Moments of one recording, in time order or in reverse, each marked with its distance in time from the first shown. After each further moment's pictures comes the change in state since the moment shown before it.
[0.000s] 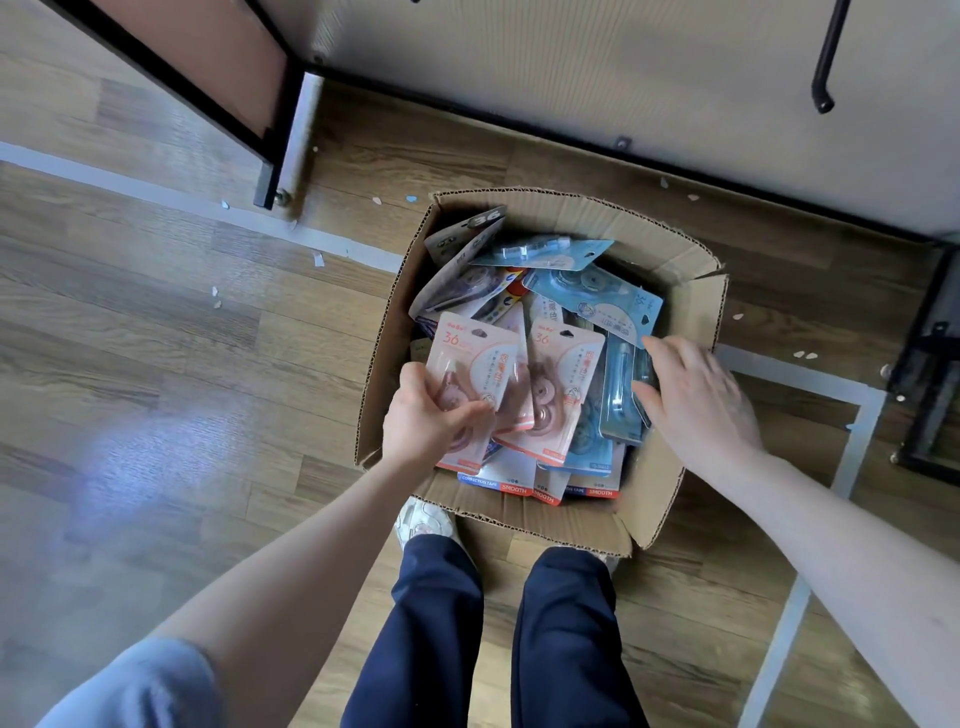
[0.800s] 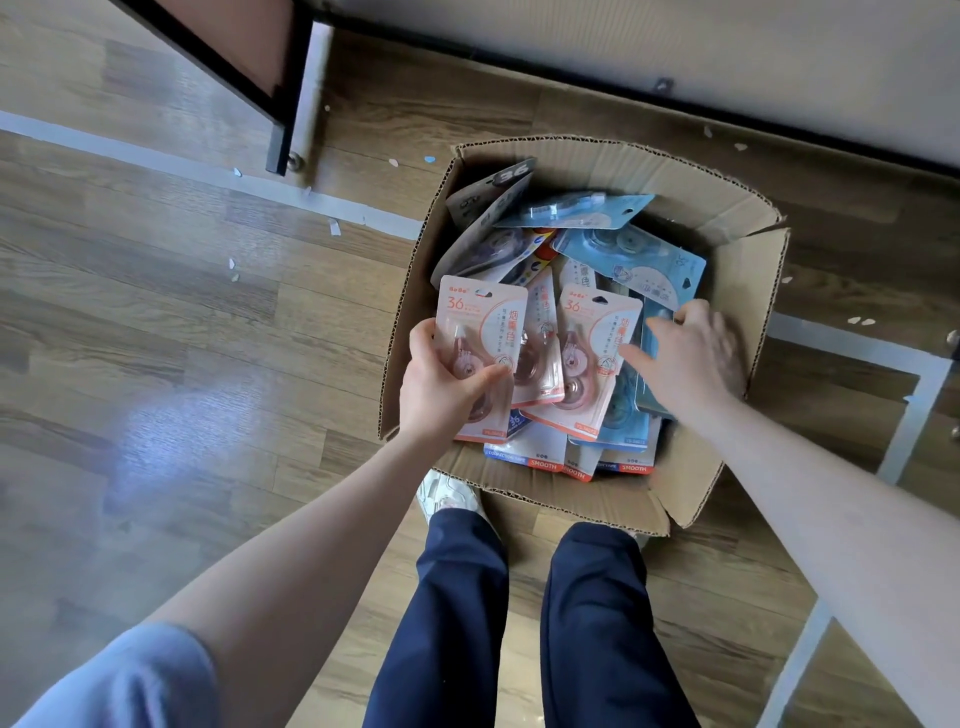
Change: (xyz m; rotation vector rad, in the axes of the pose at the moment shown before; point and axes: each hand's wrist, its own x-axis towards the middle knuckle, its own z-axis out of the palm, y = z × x) left_hand 0.005 -0.007 -0.003 -0.165 0.049 0.036; right_hand 0.041 -0.022 0.043 0.031 0.001 0.173
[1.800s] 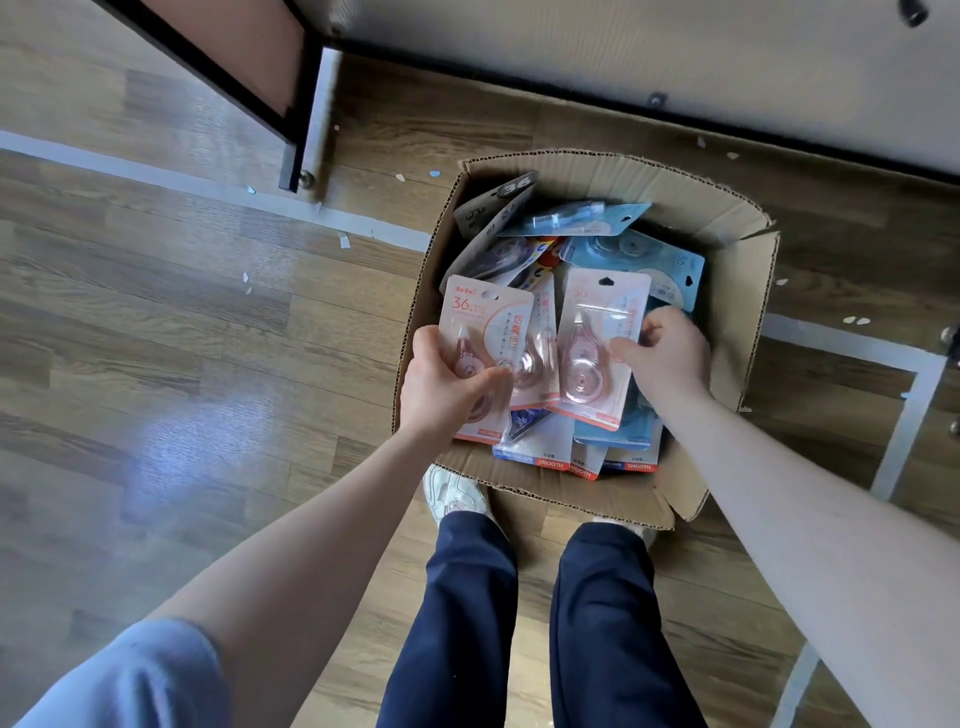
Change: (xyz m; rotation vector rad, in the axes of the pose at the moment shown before) left_hand -0.004 0.011 -0.016 0.065 -0.030 -0.003; right_hand -0.006 -0.023 0.006 0.788 0.115 0.228
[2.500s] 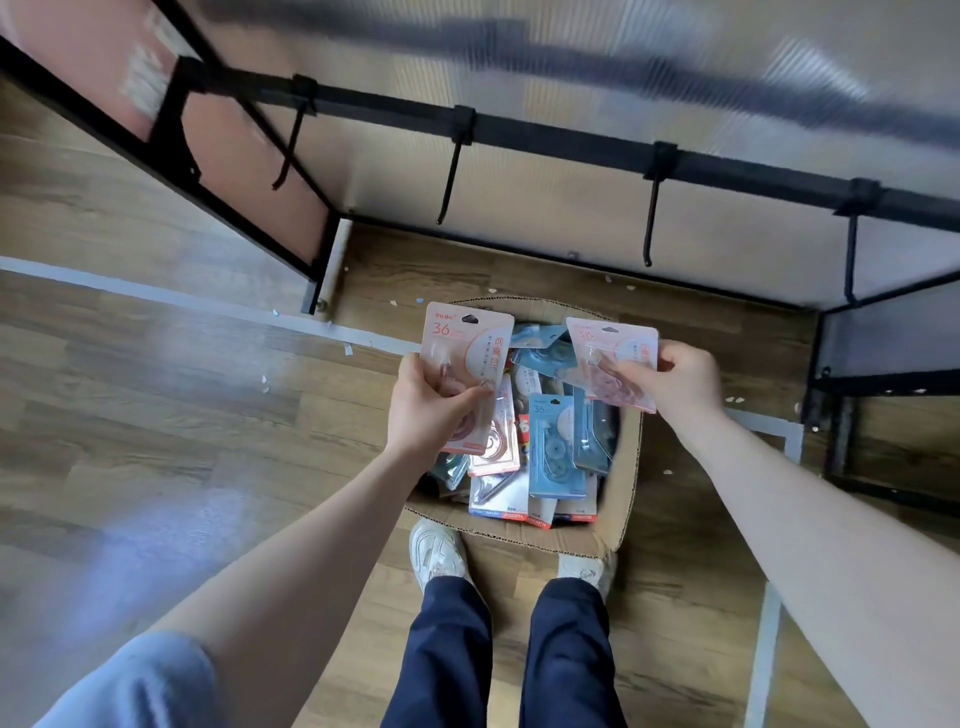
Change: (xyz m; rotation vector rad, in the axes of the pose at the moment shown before) left_hand -0.058 0.127 -0.069 -0.178 0.035 0.128; right_hand -0.060 -0.088 -0.149 0.174 0.038 -0.072
